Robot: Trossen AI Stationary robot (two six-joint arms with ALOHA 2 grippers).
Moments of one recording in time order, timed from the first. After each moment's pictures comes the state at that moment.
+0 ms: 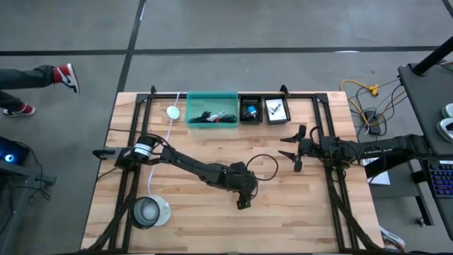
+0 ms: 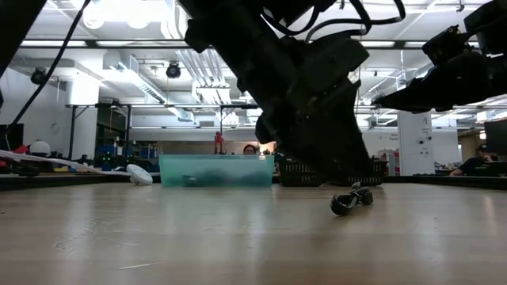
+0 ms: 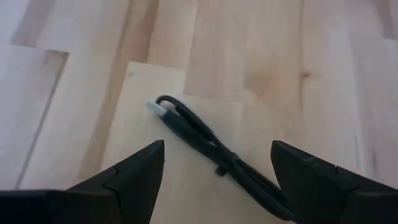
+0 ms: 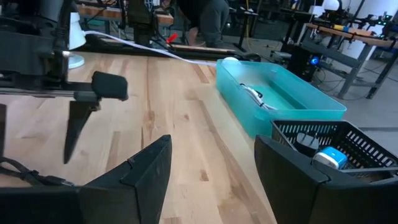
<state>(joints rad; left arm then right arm) -0.25 2.14 1.53 -0.23 -0.16 -0.36 0.00 0.44 0.01 0.27 0.21 -0.06</state>
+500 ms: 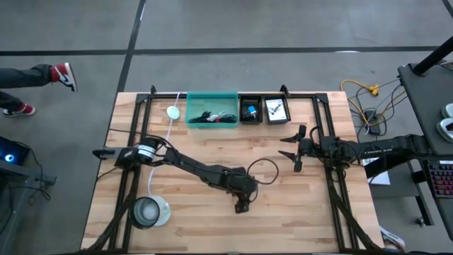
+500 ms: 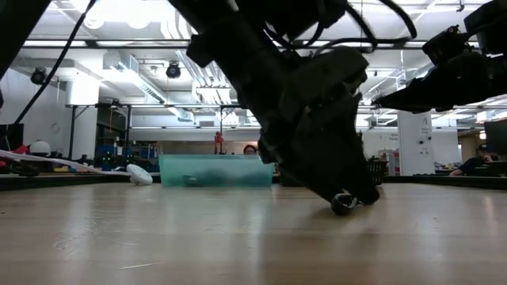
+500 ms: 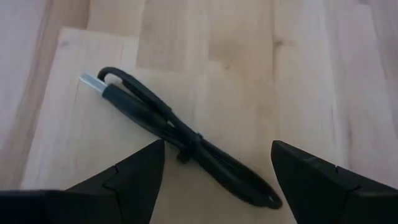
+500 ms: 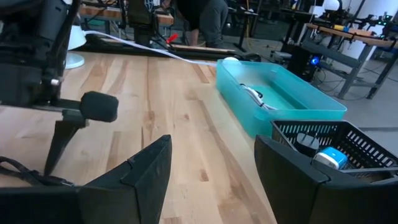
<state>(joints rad) -0.25 2.18 1.53 -0.22 -0.02 -0.36 0.00 0.44 0.01 0.27 0.21 -0.06</state>
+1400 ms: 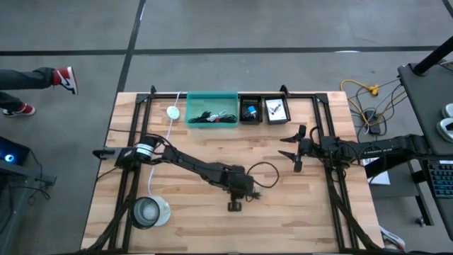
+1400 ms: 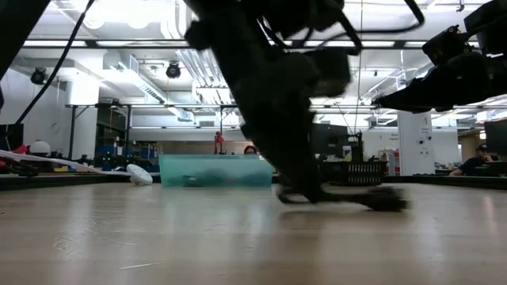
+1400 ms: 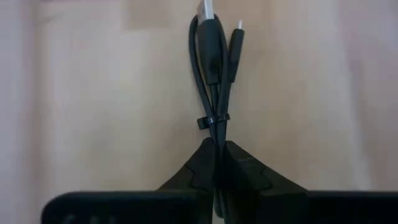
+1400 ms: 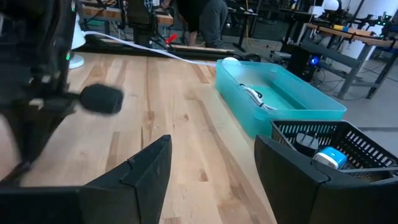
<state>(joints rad) -0.23 2.16 1.57 -0.40 0.03 -0.18 0.00 0.44 0.01 0.27 0.21 -0.06</state>
